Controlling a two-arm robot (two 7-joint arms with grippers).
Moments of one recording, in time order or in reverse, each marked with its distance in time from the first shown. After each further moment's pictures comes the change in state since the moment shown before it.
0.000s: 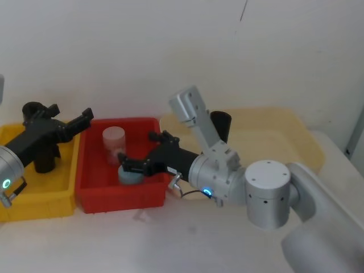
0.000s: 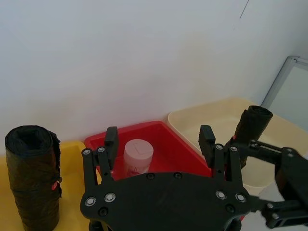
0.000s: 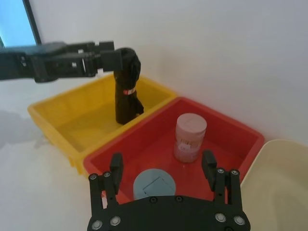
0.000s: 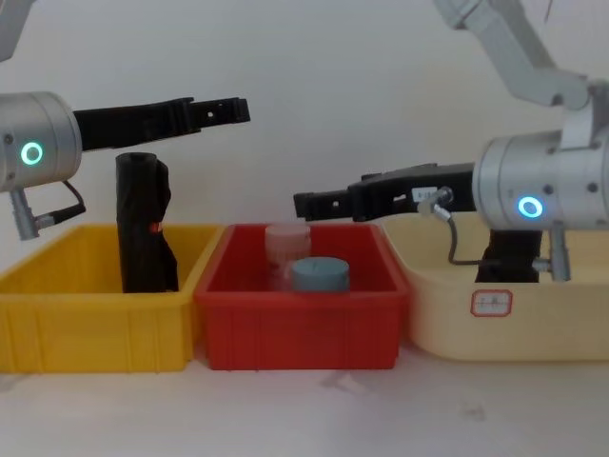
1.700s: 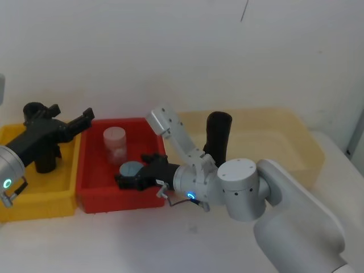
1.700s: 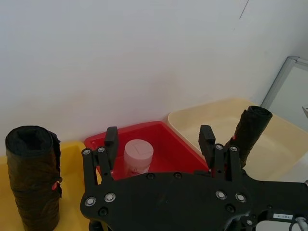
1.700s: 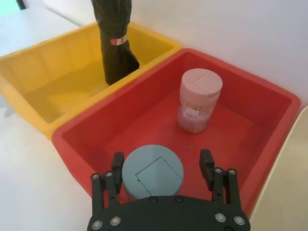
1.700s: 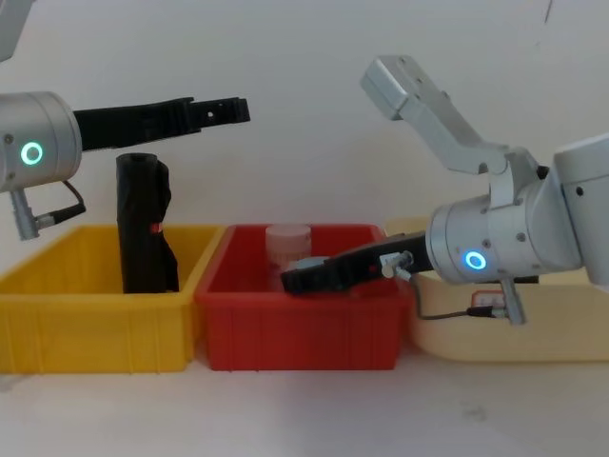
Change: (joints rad) left arm 0.000 0.000 0.000 0.000 0.000 0.000 0.000; right arm 0.131 -0.085 -0.055 0.294 -0.056 0.041 0.033
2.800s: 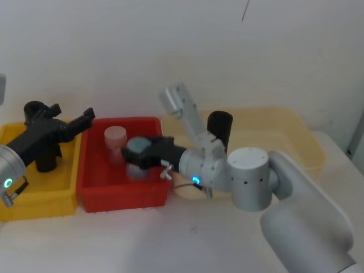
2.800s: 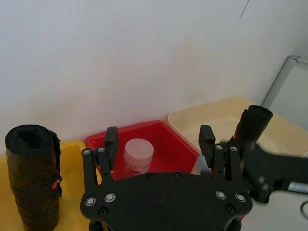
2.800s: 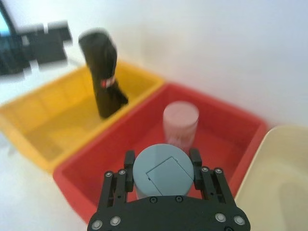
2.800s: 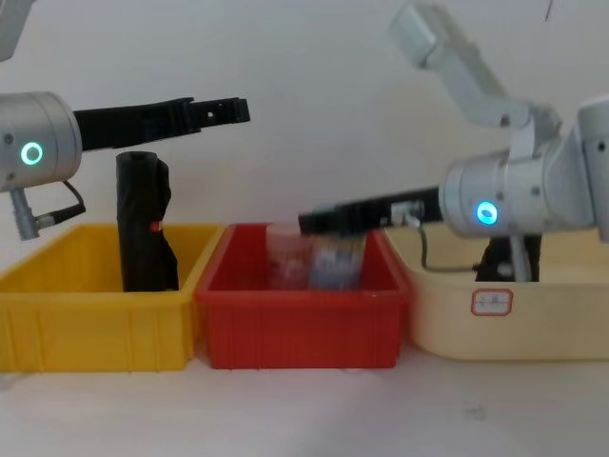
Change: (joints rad) left arm 0.000 0.000 0.000 0.000 0.000 0.000 0.000; right arm -0.015 -0.009 0.070 -0.075 0.039 0.003 -0.035
